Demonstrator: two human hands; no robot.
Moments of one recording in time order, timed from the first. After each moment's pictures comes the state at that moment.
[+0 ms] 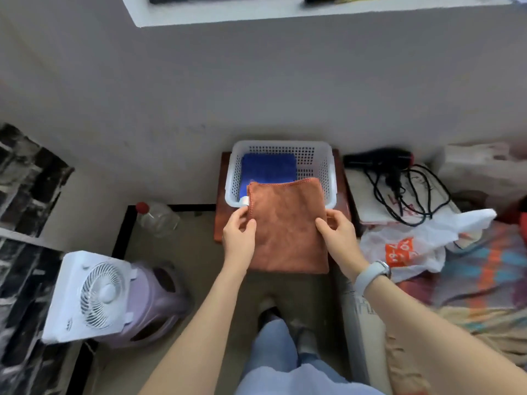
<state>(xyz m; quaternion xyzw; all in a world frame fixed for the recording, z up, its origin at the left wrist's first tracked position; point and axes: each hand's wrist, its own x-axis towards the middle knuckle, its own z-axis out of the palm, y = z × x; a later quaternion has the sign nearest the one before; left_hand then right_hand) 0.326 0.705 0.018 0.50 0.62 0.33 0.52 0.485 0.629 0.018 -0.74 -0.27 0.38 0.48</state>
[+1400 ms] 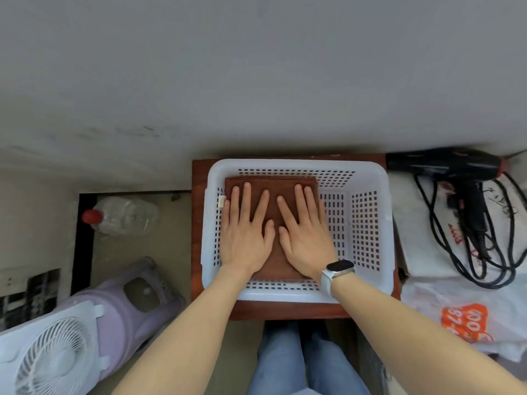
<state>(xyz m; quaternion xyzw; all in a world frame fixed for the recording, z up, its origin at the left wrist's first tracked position) 0.406 0.935 -0.153 0.86 0.48 -0.05 0.12 0.531 0.873 -0.148 -0.77 -0.61 0.19 0.03</state>
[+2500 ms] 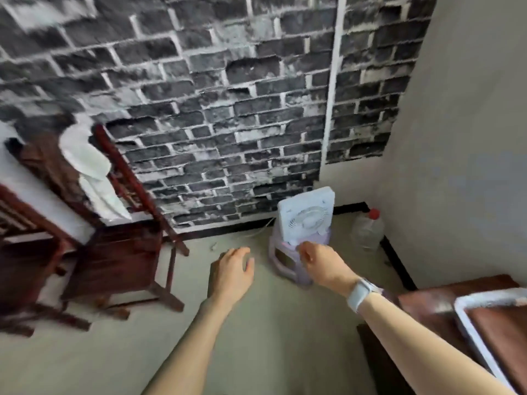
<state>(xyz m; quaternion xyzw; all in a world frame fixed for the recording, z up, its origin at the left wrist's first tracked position) 0.101 0.472 0.080 0.25 0.94 0.22 0.09 0.196 0.644 0.092 -0.22 -0.91 0.33 -0.06</state>
